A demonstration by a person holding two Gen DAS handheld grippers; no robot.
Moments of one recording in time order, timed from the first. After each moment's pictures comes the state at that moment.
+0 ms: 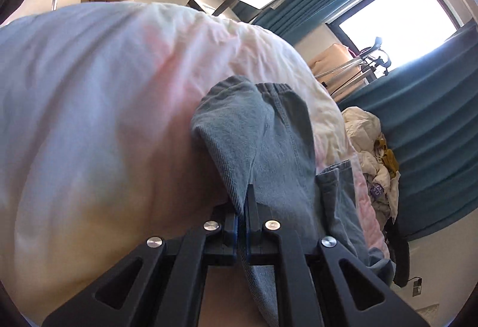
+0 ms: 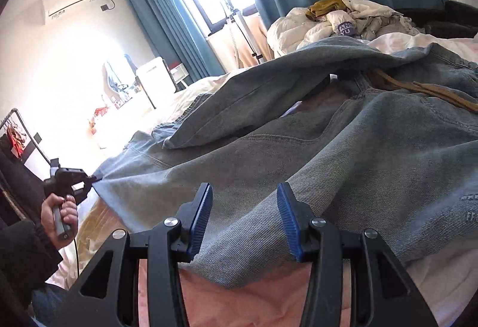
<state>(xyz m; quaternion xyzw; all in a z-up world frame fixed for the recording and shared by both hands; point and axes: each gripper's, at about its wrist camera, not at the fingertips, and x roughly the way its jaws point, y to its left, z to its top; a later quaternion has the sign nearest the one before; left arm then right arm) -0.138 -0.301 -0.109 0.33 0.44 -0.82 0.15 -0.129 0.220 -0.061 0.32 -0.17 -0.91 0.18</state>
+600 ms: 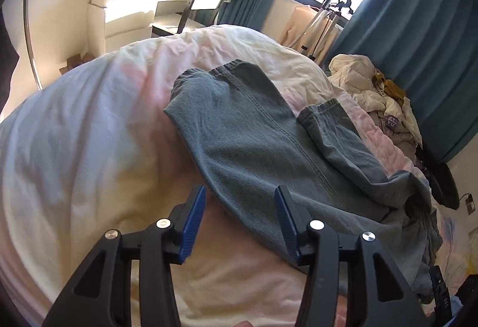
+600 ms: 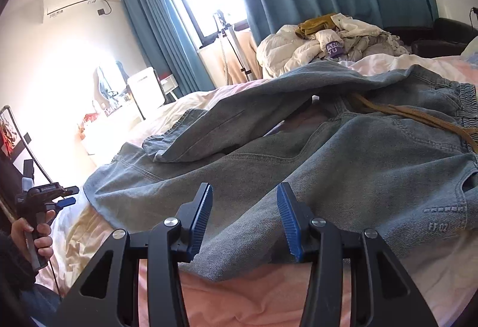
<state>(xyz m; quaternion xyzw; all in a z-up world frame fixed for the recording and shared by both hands) -0.090 -0.204 -0.036 0.37 0.23 -0.89 0.11 -0.101 0.236 -0.035 0.29 -0.15 -0.93 0.15</state>
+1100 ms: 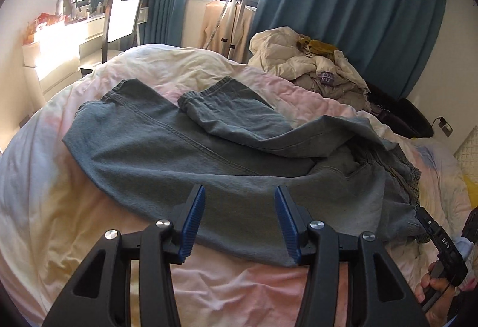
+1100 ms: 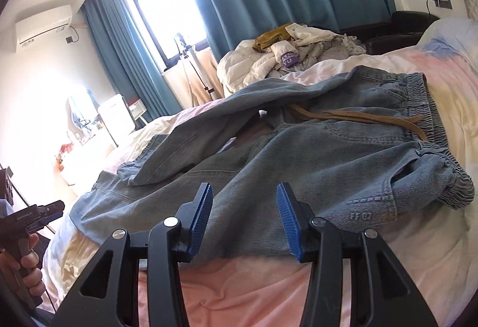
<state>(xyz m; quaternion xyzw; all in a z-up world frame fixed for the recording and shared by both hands) -0.088 -0.048 0.007 0.36 0.11 -0.93 -0.03 -0.071 0.297 -0.023 0.28 -0.19 -0.94 0.05</state>
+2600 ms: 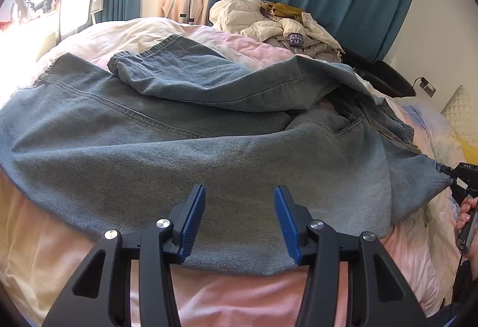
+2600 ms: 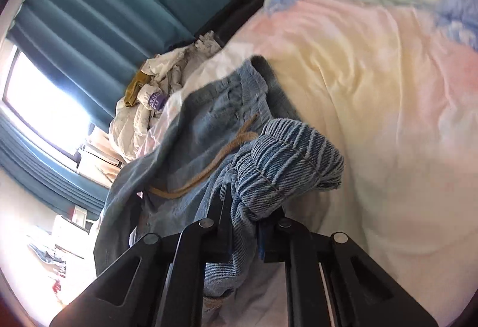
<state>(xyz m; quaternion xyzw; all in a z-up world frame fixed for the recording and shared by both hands) -0.128 -0.009 -0.075 0.40 0.08 -0.91 -0.10 -0.079 0.507 -0.031 0.27 -0.39 -0.86 -0.19</state>
